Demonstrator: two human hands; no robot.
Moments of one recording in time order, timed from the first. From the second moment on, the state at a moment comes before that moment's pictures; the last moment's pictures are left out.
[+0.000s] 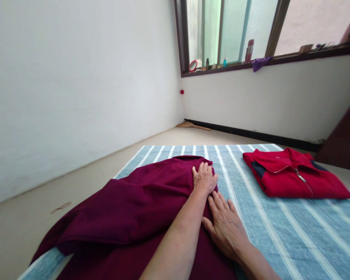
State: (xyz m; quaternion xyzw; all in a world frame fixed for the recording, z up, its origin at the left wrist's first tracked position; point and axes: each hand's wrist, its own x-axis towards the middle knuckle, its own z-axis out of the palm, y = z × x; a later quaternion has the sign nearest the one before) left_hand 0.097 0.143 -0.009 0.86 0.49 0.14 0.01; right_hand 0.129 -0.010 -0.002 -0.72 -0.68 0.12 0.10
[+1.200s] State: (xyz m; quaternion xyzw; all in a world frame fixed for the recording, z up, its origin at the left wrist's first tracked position) left_hand 0.085 0.145 0.023 0.78 0.56 0.27 -0.01; right_hand 0.128 -0.010 0.001 -0.72 -0.68 0.12 0.11
